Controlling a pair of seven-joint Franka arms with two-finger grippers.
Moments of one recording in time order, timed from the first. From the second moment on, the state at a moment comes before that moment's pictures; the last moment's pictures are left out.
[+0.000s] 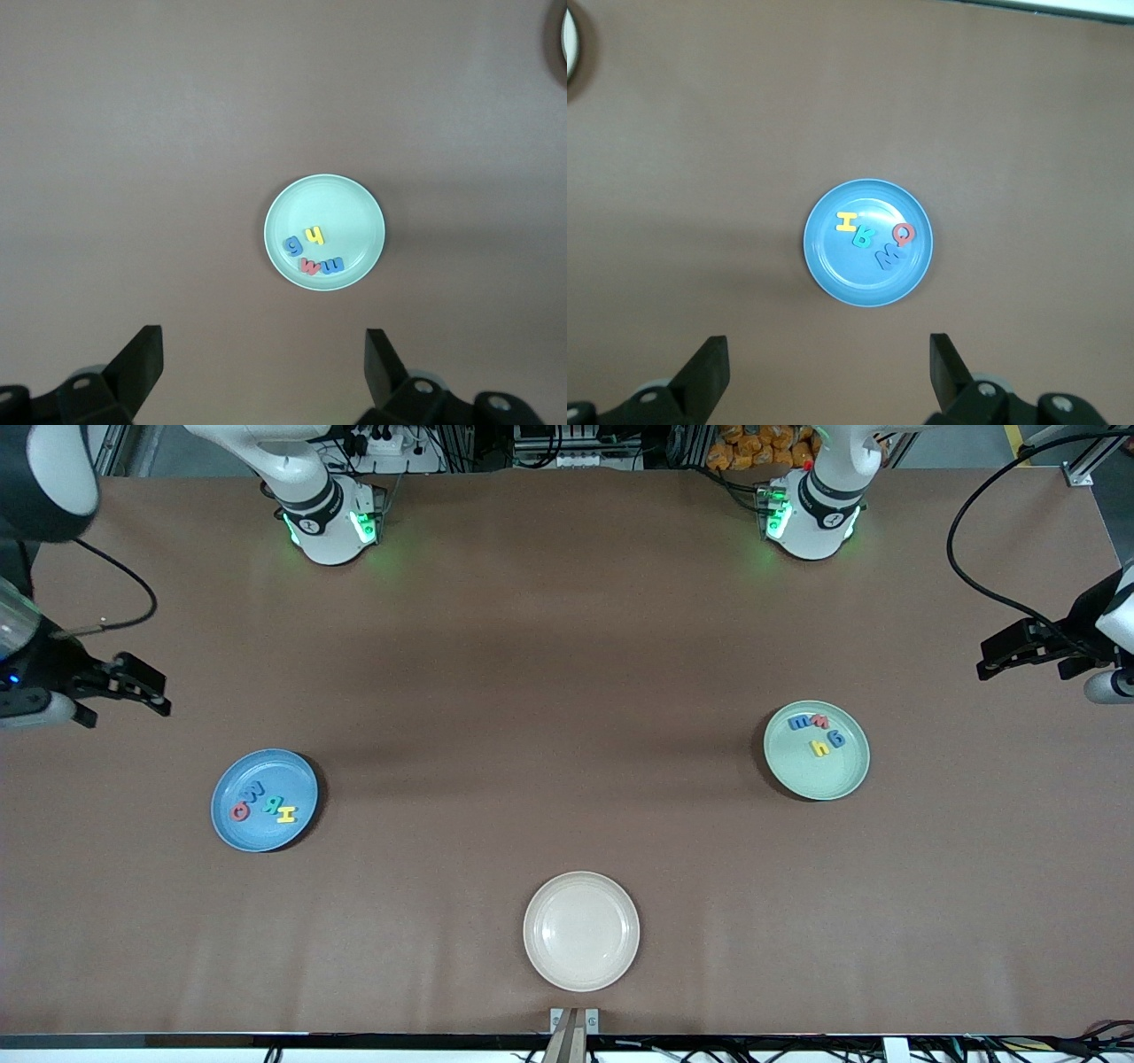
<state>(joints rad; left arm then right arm) -0.01 0.06 -0.02 -1.52 0.01 1.55 -0.02 0.00 -0.01 -0.04 -1.70 0.03 1.80 -0.19</state>
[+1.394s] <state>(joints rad) -0.05 0.00 -0.02 -1.56 0.01 1.55 -0.01 0.08 -0.01 -0.04 -1.52 -0.02 1.59 0.04</state>
